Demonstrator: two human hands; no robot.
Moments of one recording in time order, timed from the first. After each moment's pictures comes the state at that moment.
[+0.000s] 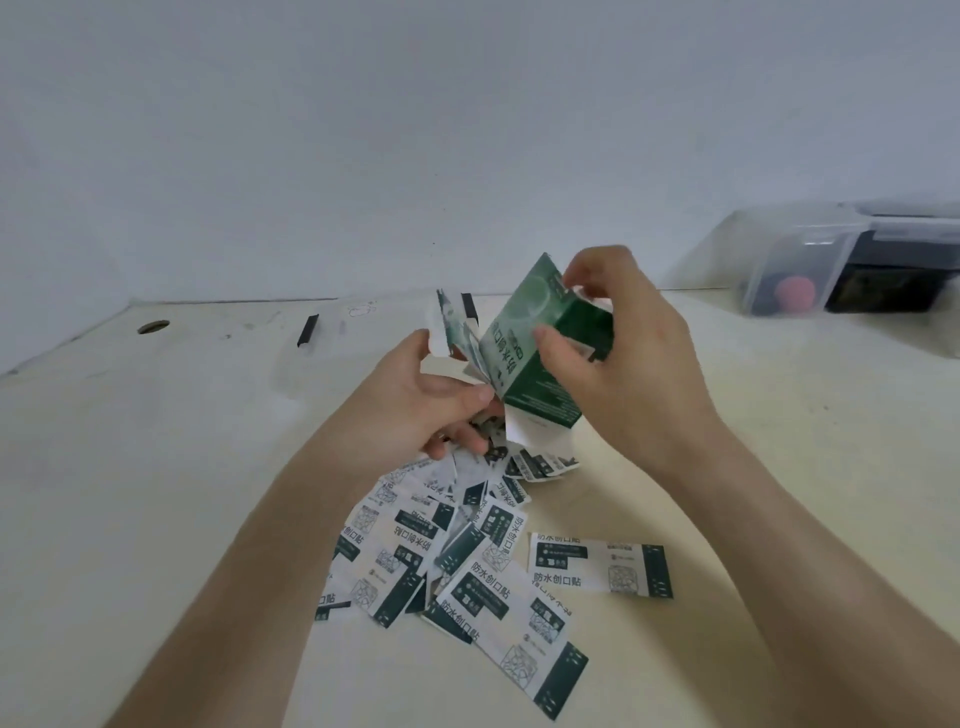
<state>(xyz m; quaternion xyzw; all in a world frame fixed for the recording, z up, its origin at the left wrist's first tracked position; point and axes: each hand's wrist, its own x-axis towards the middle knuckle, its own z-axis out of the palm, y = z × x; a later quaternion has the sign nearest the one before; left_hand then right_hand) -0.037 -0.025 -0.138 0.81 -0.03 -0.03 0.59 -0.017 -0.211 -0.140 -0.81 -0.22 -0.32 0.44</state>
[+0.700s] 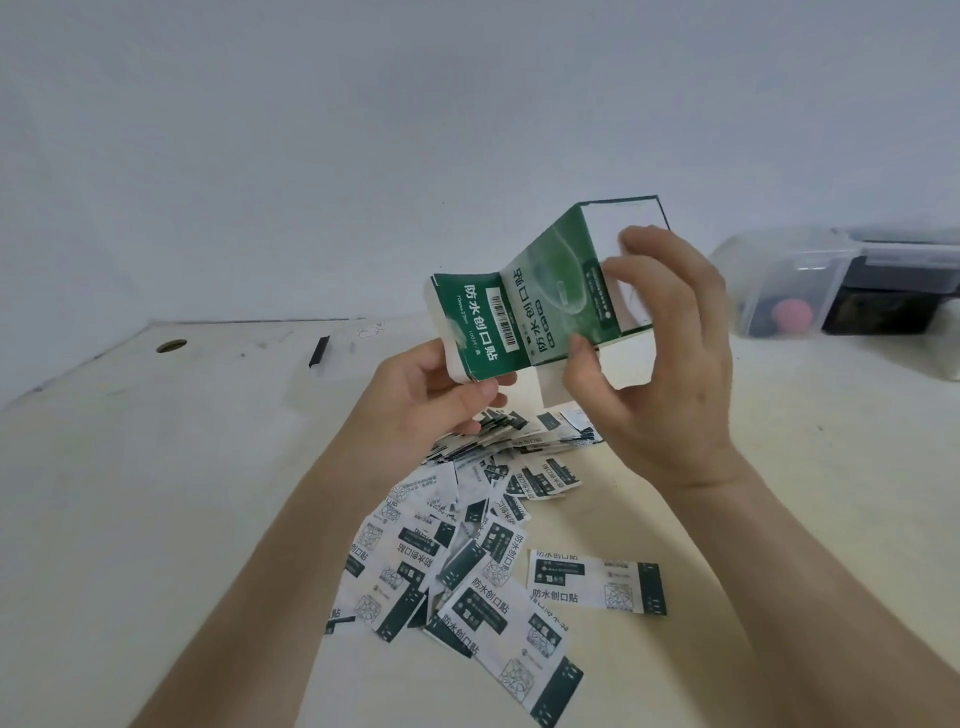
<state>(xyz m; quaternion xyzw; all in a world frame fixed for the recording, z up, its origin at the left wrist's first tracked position) -0.042 -0.029 -0.132 0.78 -0.14 0.06 0.61 -0.006 -0.224 -0.138 -0.69 -0.29 -0.56 0.35</state>
